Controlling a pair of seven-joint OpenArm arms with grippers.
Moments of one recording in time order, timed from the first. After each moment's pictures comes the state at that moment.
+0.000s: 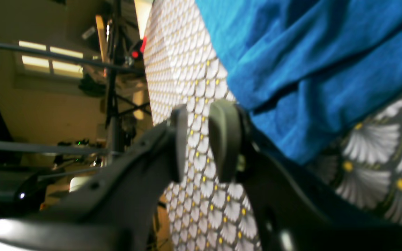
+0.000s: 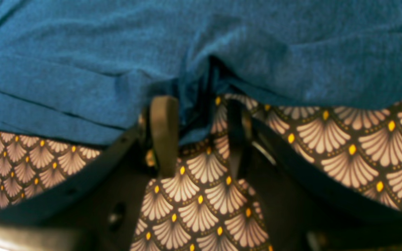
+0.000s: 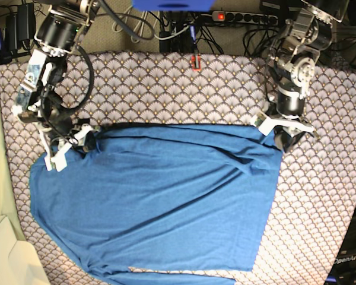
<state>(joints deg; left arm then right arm) 11.7 -27.7 17.4 93.1 38.9 8.1 20.4 4.1 1.7 27.7 86.3 17.0 33.5 -55.9</state>
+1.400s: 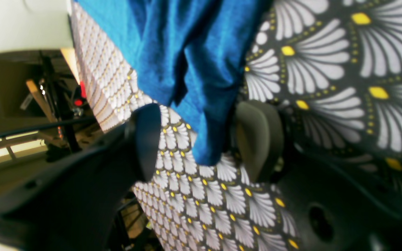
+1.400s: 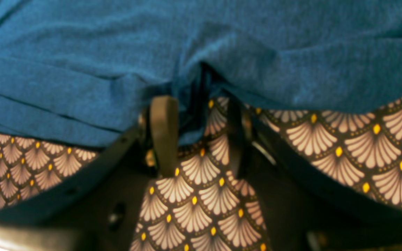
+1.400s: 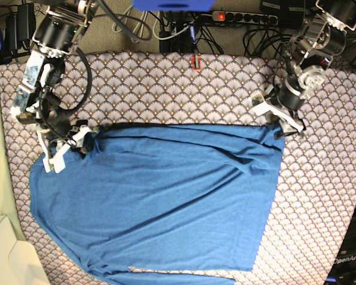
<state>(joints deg) 9.4 -34.1 21.1 87.8 39.8 -12.3 12.2 4.4 2.4 27.4 86.3 17.0 33.6 -55.7</state>
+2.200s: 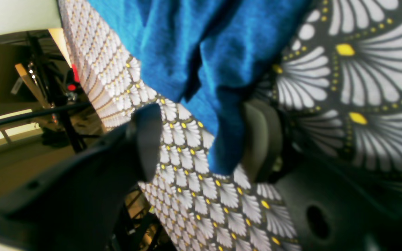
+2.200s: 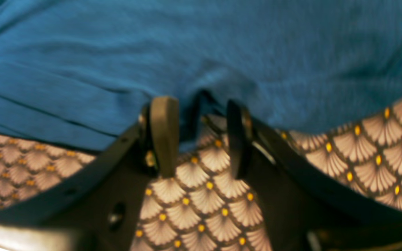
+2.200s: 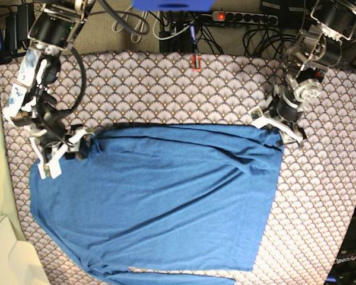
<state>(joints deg) 4.9 -31.7 21.2 86.2 39.7 -15.3 19.1 2.7 3.4 25.4 94.5 17.0 33.6 -55.5</state>
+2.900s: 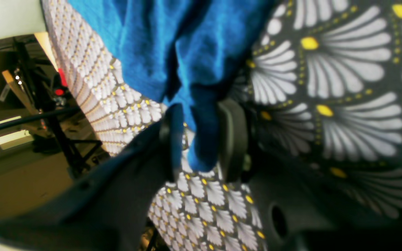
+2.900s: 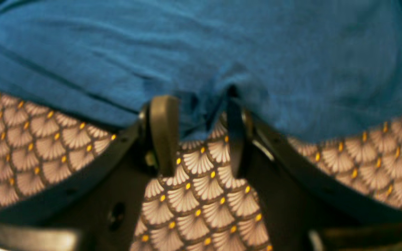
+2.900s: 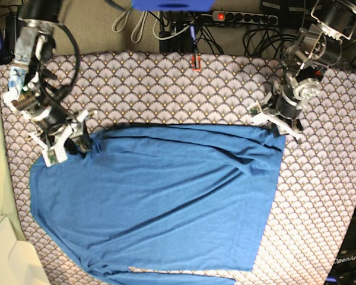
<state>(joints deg) 5.3 -32.0 21.6 86.0 39.4 -15.9 19.1 -7.8 12.0 15.9 101.6 16.8 34.0 -41.5</state>
